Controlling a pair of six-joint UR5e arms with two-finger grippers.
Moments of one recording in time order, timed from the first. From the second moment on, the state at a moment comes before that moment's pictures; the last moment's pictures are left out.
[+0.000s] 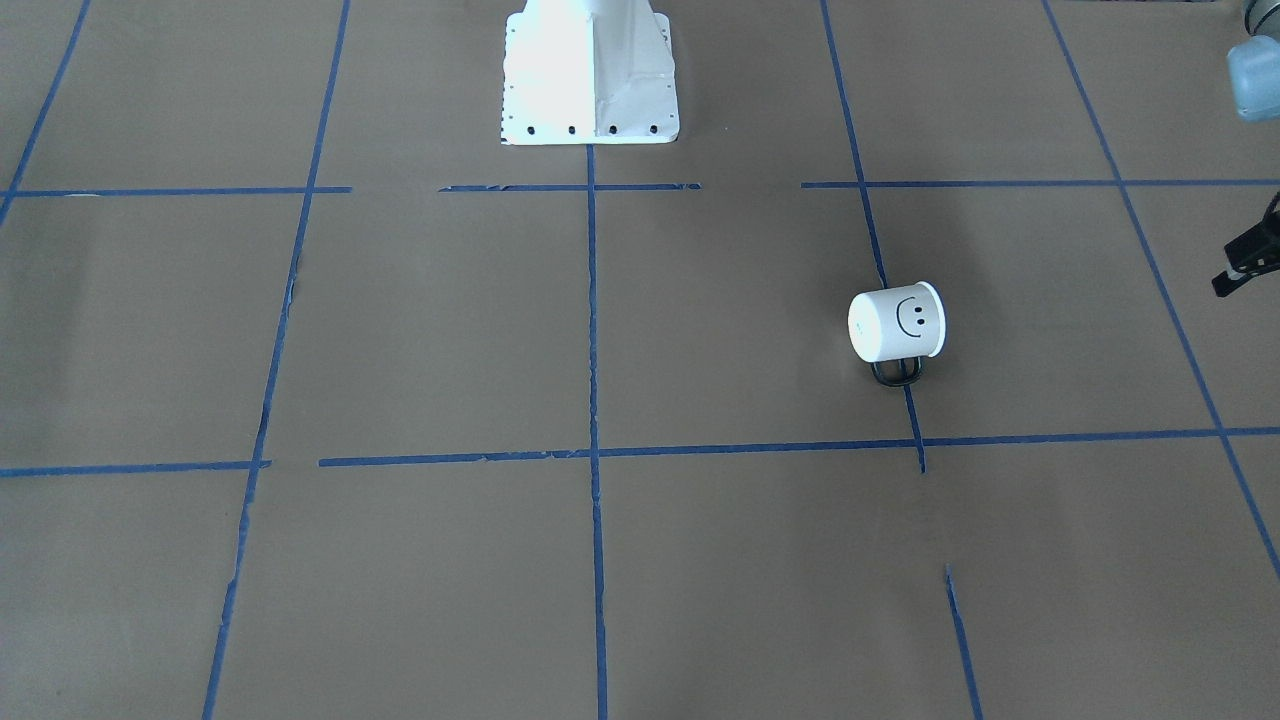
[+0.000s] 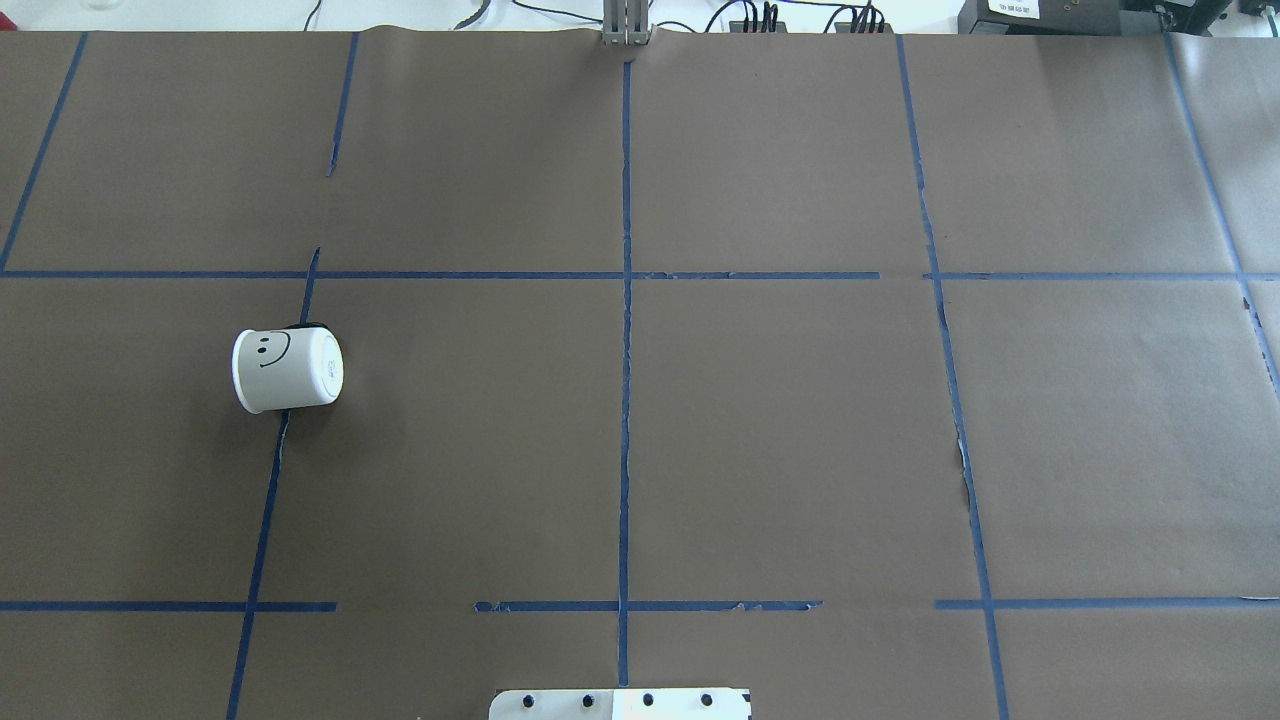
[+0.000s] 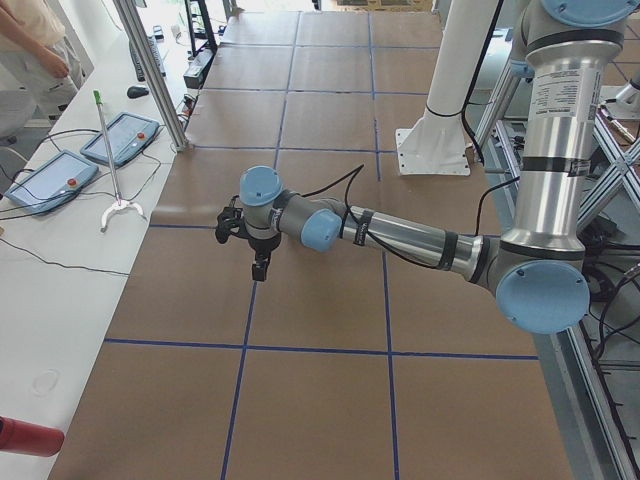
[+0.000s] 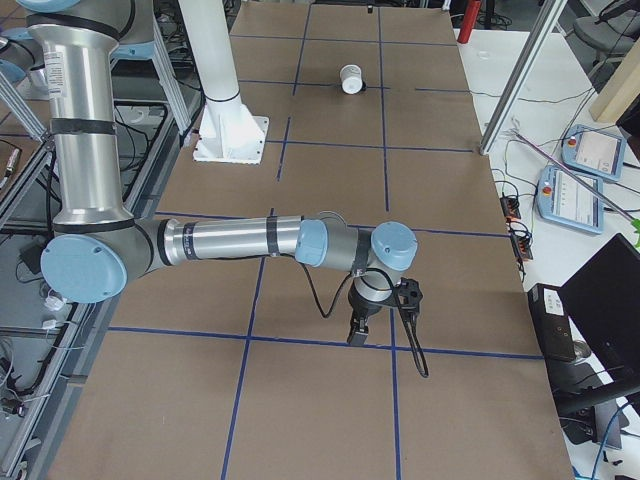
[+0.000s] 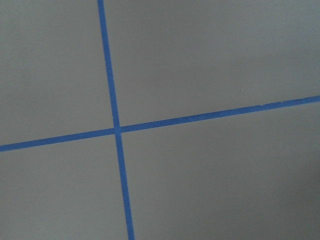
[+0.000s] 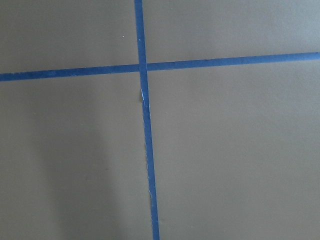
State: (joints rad) left arm -1.29 -1.61 -1.74 -1.95 -2.37 -0.54; right arm 1.53 -1.53 1.64 -1.83 2.27 0.01
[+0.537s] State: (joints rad) left arm -1.01 -1.55 -1.73 -2.63 -2.17 -1.31; right arm 1.53 -1.53 1.64 -1.83 2.27 0.01
